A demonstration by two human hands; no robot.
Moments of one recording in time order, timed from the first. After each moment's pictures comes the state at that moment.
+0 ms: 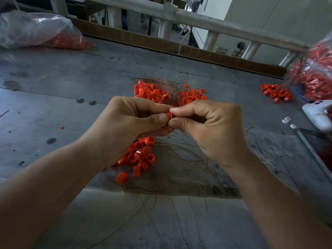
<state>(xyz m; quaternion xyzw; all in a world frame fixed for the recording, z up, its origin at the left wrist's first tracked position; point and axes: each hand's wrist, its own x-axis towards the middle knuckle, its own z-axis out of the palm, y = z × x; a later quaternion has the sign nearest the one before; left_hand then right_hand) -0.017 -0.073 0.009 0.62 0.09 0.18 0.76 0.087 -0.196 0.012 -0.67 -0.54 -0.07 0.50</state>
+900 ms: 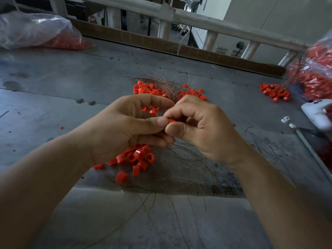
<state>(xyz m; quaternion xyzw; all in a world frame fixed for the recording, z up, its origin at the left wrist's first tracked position) -0.022 -0.063 0.012 0.62 0.02 0.06 0.78 0.089 -0.198 0.021 -0.67 -0.60 0.09 0.43</state>
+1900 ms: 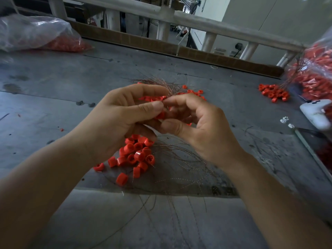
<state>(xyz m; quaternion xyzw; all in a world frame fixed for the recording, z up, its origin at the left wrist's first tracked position) -0.020 -0.061 0.016 0.62 0.05 0.16 0.77 0.080 -0.195 0.018 -0.69 -0.53 0.08 0.49</state>
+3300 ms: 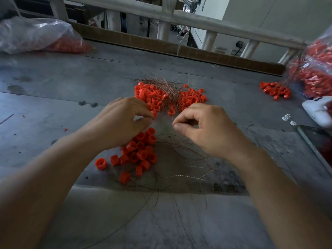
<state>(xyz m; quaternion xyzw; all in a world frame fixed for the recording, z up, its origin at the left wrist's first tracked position) -0.004 -0.033 -0.010 0.95 0.11 0.19 0.23 0.096 -0.197 0.018 -0.82 -0.51 0.02 0.27</state>
